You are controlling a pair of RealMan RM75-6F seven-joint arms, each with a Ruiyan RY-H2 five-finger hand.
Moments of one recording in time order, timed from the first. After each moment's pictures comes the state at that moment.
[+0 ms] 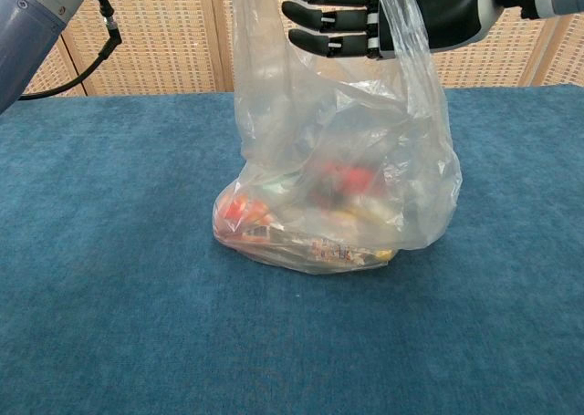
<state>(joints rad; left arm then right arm) -0.96 -1.65 -0.34 -1.20 1.60 1.49 -0.09 0.94 -1.06 0.35 -1.86 -1.25 0.56 1.76</state>
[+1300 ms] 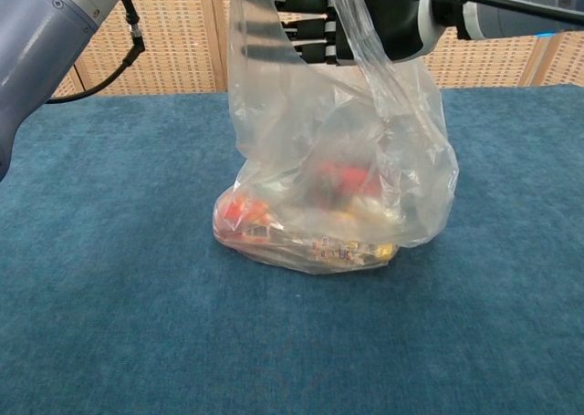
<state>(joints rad) -0.99 -1.68 -0.35 -1.23 1.56 1.44 -0.04 0.90 -1.24 0.48 -1.84 -1.04 0.54 1.41</state>
